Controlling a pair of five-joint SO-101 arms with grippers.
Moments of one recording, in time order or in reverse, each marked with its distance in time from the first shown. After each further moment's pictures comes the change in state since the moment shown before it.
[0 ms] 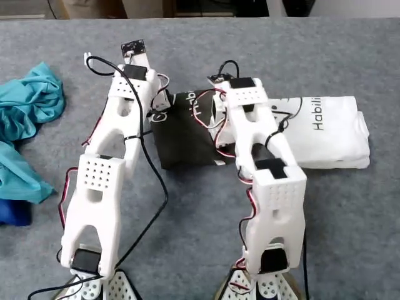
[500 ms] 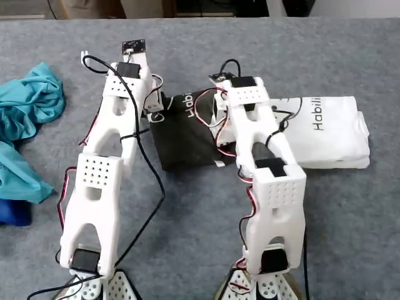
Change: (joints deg) left arm -1.8 3.1 -6.9 4.0 -10.7; right arm 0.4 0.8 -1.1 0.1 0.0
